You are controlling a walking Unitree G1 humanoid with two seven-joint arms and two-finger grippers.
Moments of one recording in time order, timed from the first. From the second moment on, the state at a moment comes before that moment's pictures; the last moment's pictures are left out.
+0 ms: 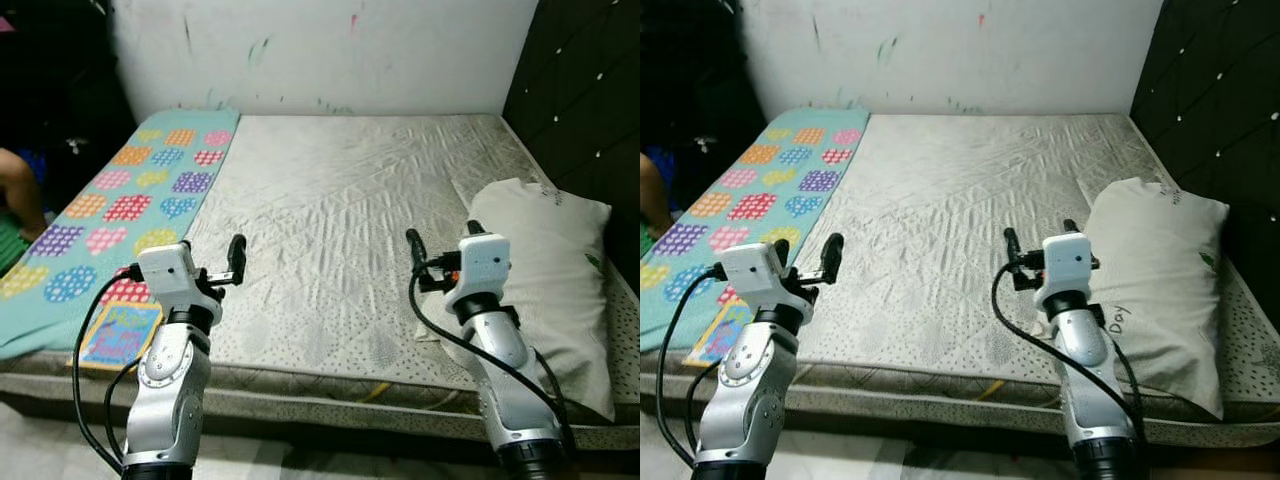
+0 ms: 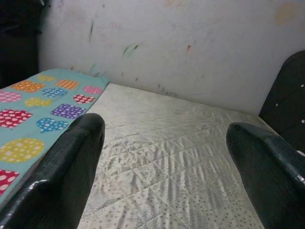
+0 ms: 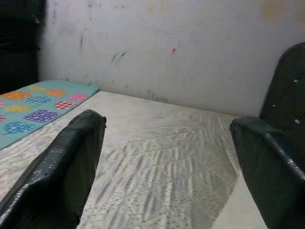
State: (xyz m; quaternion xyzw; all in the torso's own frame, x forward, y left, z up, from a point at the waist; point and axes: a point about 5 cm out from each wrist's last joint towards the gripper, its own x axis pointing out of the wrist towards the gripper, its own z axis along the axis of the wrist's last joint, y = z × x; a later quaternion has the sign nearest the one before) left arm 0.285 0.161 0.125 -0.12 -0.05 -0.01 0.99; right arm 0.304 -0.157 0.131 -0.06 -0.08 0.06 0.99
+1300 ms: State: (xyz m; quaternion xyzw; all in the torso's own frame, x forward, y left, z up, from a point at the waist) left arm 0.285 0.165 0.126 -0.12 -0.05 -0.01 0.99; right arm 0.305 -0.162 0.131 -0.07 -0.08 0.06 0.99
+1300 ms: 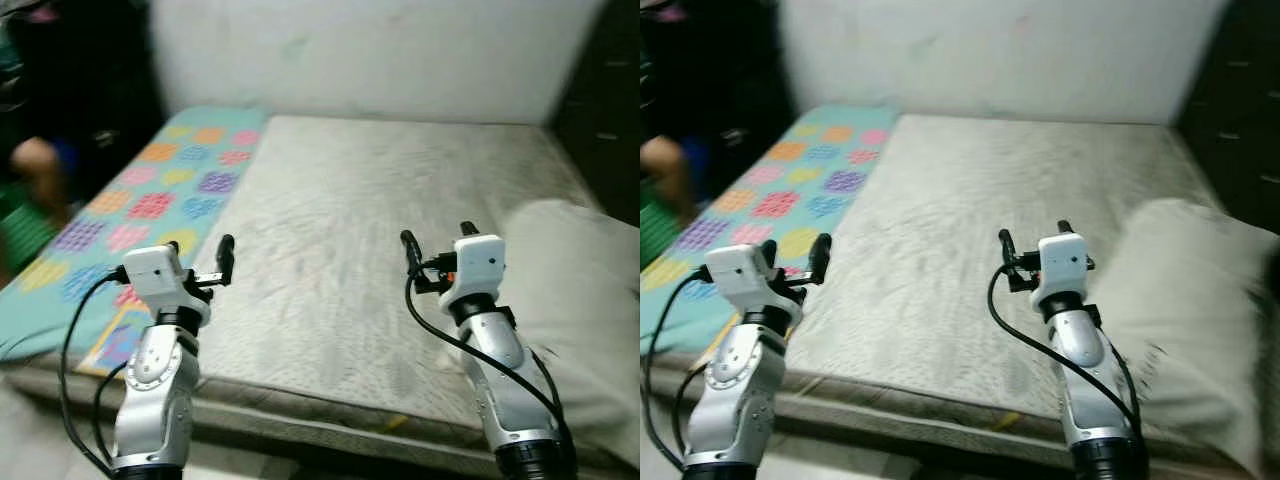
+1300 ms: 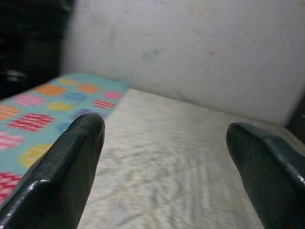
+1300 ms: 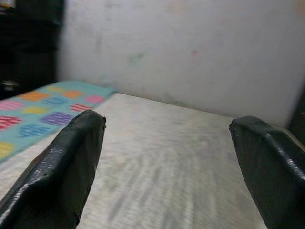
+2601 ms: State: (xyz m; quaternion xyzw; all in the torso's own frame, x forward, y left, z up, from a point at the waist) left arm 0.287 0.166 0.120 -0.12 -0.03 0.01 0.99; right arm 0.304 -0.160 0.128 -0.06 -0.08 0.06 0.99
